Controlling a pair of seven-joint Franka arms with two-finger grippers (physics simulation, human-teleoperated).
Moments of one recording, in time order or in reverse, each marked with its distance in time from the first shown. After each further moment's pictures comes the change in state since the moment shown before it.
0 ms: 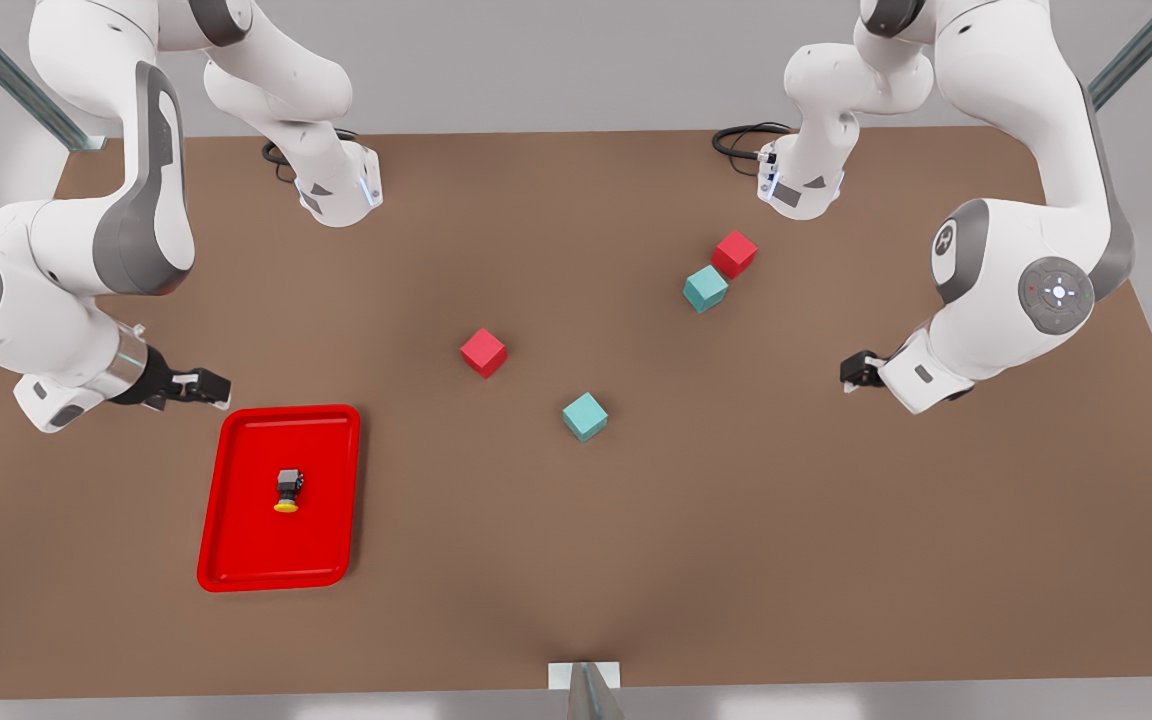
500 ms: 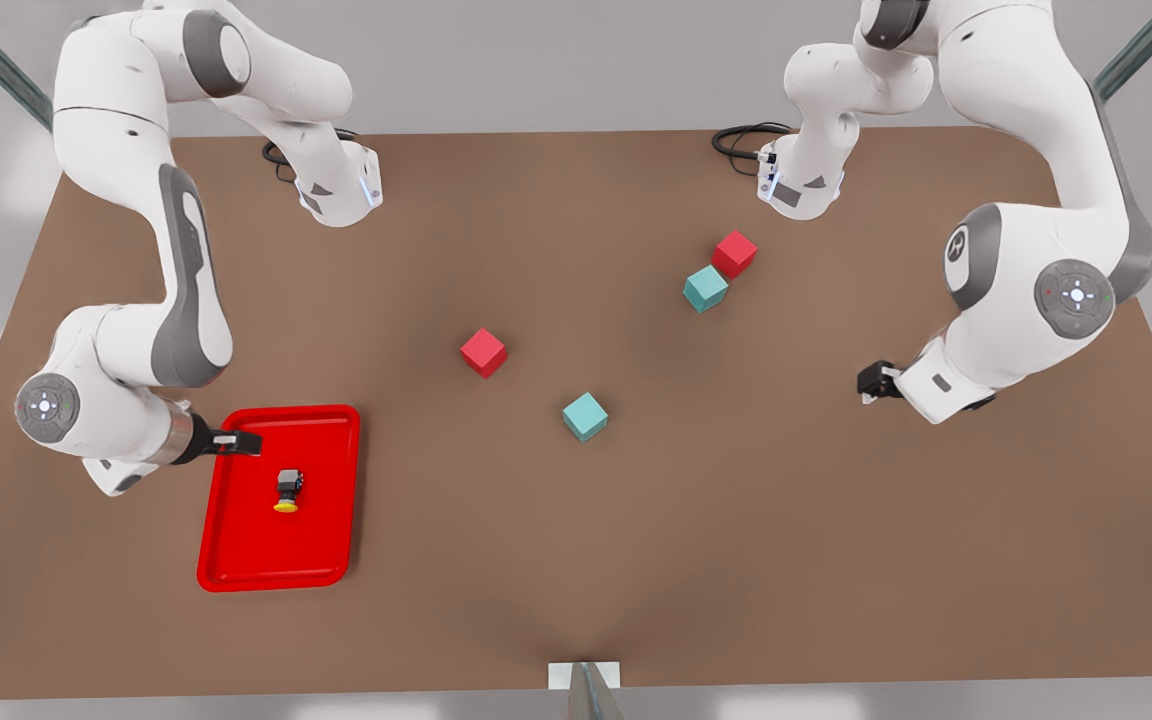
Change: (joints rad) left arm 0.002 0.047 0.016 0.086 0.047 -0.018 -0.001; right arm -0.028 0.223 -0.006 -0.075 -0.014 0.185 -0.009
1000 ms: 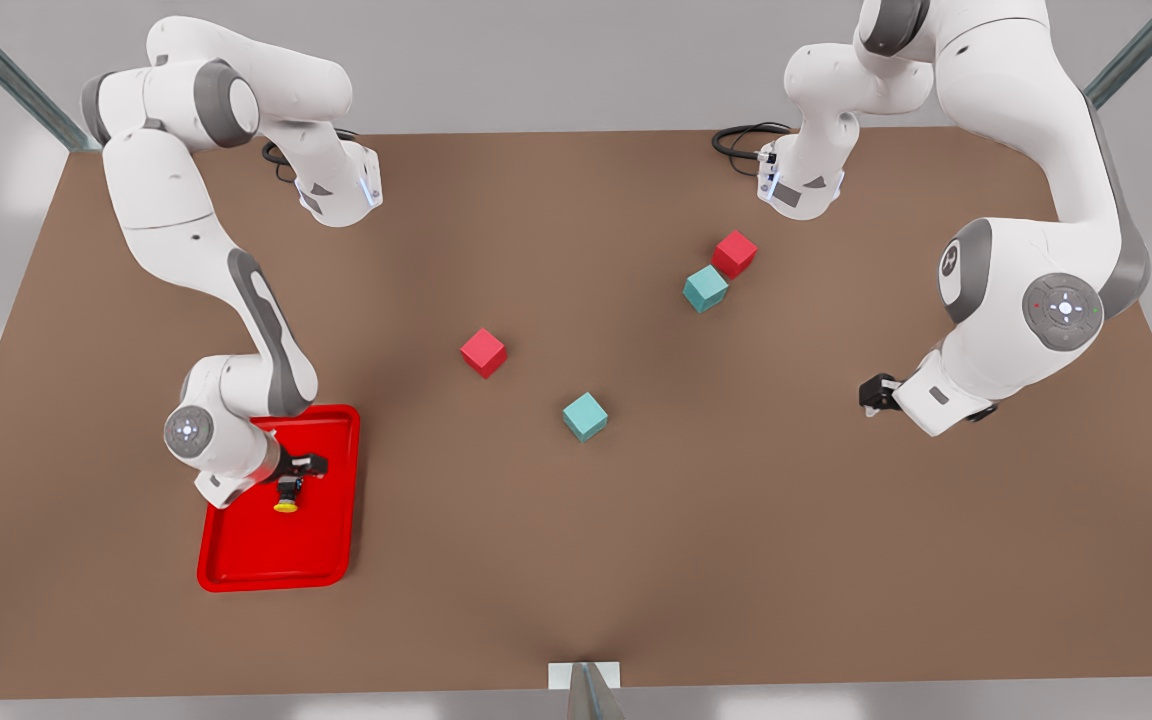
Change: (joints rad) left arm 0.001 0.021 0.000 0.002 0.031 0.038 -0.007; right arm 0.032 0.175 -0.005 -0.275 -0.035 0.575 -0.066
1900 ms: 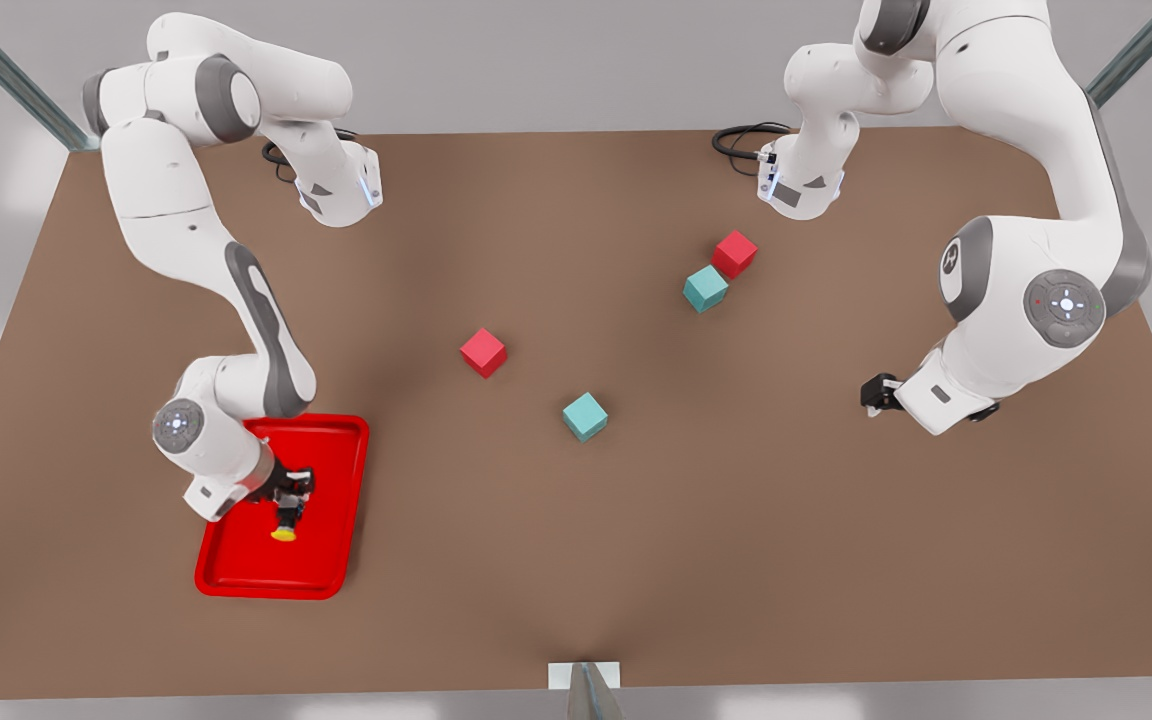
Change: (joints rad) left arm 0.000 -0.005 0.000 -0.002 0.005 0.004 -0.001; right arm 0.028 -0.014 0.046 0.126 0.006 0.009 -0.105
